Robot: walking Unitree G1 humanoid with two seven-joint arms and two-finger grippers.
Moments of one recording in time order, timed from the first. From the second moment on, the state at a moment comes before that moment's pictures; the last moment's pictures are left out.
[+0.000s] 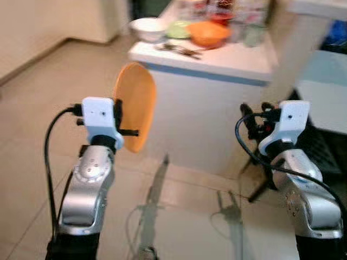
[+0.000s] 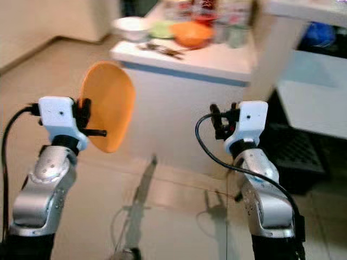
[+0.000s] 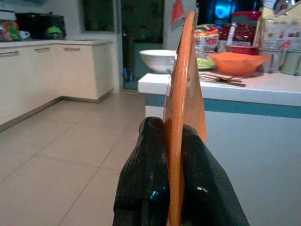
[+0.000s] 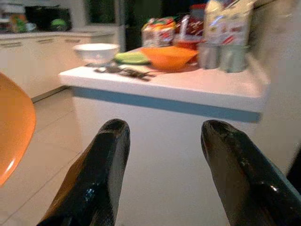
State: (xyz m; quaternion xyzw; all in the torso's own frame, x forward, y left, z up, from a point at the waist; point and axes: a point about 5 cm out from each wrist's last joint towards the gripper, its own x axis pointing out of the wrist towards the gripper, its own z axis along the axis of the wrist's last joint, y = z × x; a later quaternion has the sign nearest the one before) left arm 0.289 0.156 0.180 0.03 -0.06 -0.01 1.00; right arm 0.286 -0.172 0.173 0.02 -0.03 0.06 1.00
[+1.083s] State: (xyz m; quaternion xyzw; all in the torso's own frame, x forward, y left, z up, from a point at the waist) left arm 0.294 0.156 0.183 0.04 -0.07 0.00 1.00; right arm 0.294 -0.170 0.178 0.01 -0.04 0.07 1.00
